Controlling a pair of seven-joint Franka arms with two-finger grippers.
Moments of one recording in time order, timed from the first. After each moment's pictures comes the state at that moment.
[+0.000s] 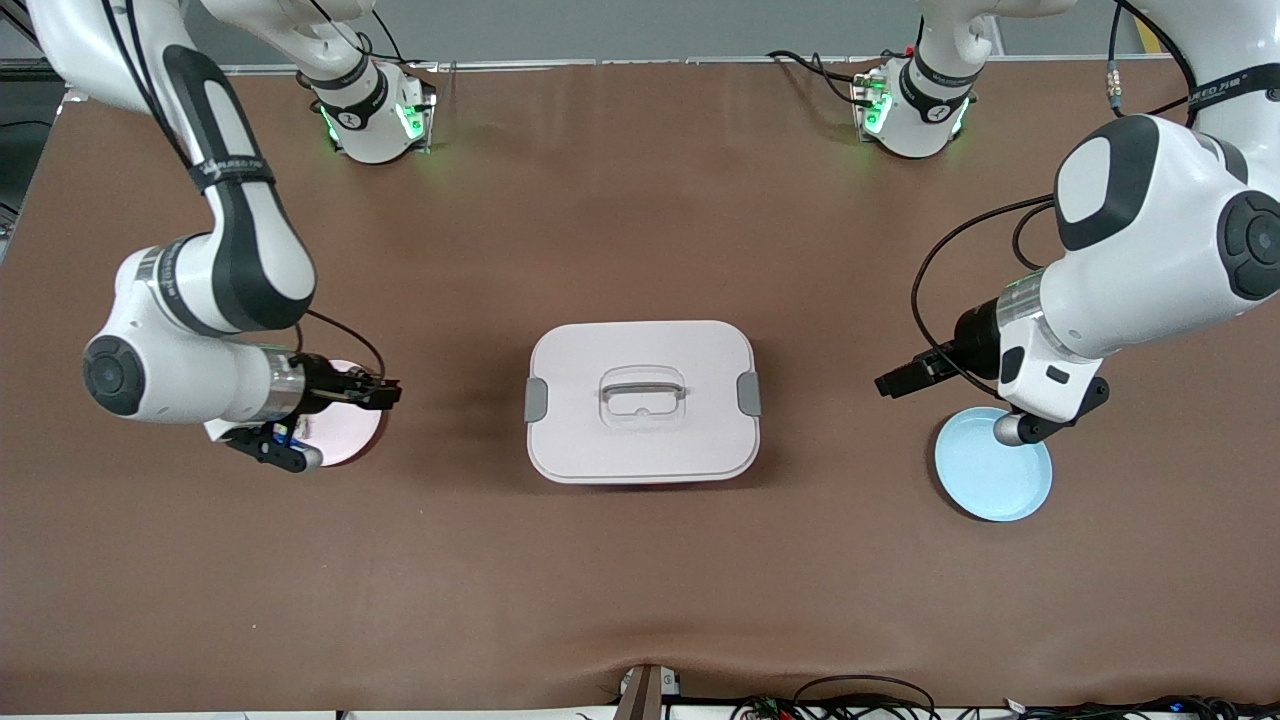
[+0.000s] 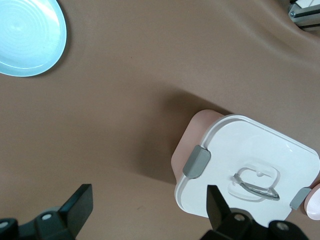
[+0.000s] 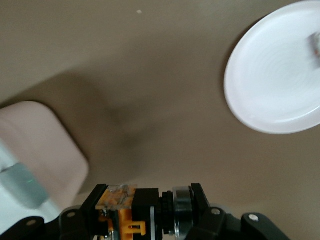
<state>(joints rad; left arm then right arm) -0.11 0.30 -0.15 -1.51 -0.27 1.81 -0.63 0.08 0.43 0.13 -1.60 0.25 1.82 0.52</state>
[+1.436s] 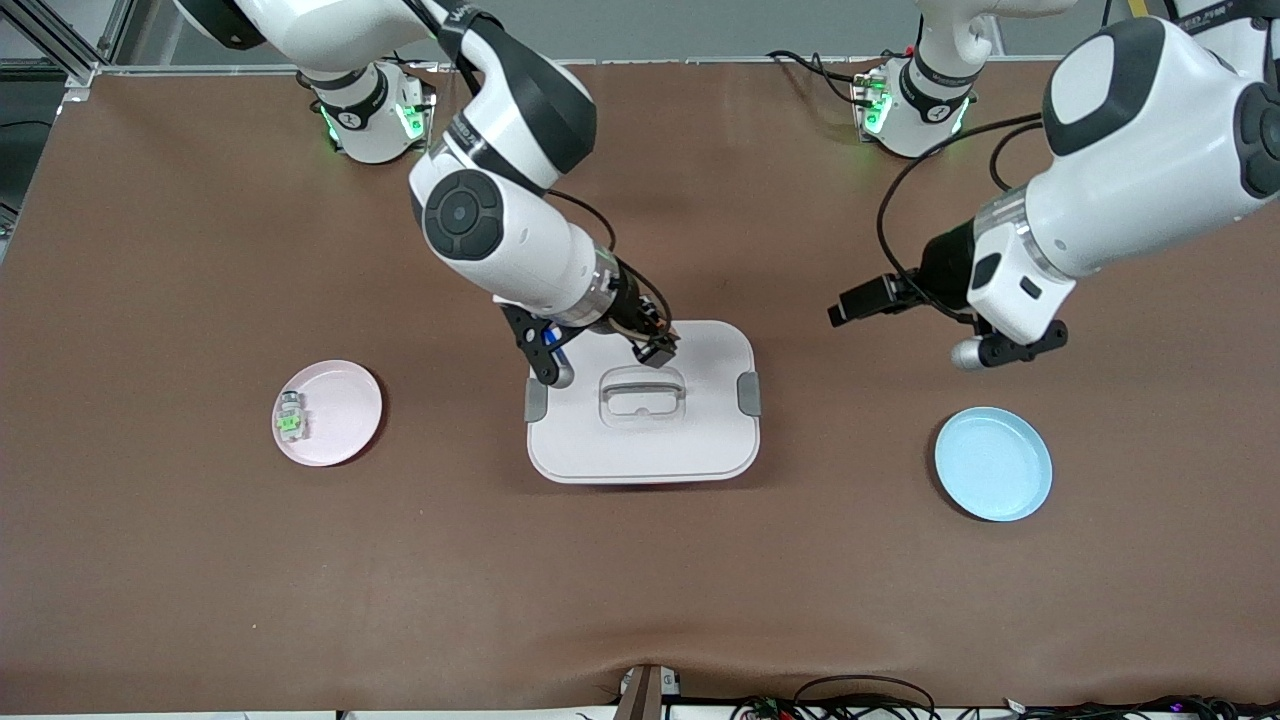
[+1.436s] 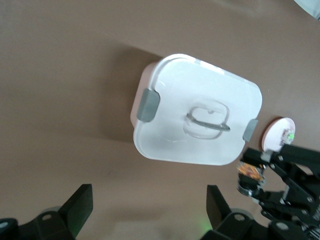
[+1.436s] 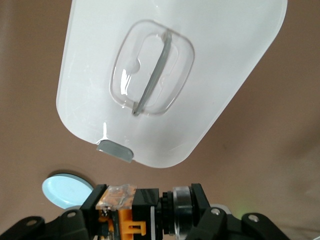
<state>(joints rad) -0.11 0.11 -0.21 -1.67 -0.47 1.84 -0.50 0.49 0.64 0.28 -1.12 0.26 1.95 1.74</state>
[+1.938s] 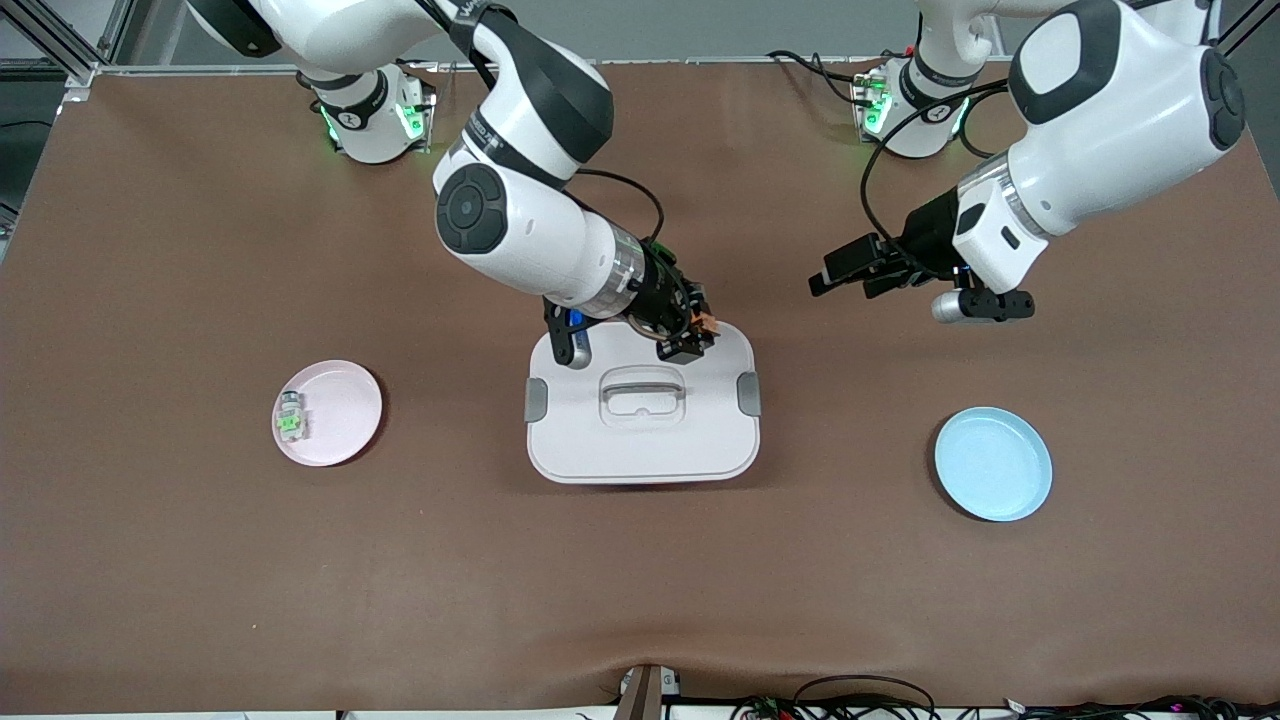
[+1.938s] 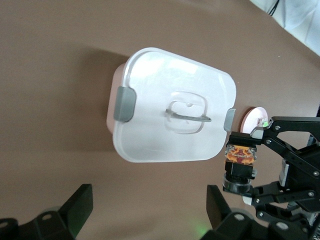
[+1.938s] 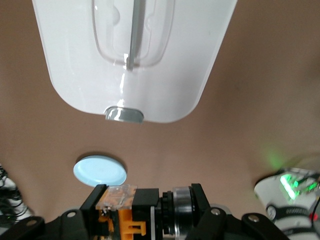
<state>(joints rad) -0.12 -0.01 -0.22 -1.92 -0.65 2.09 -0.27 0.50 0.66 0.28 -1.09 0.41 2.03 1.98</state>
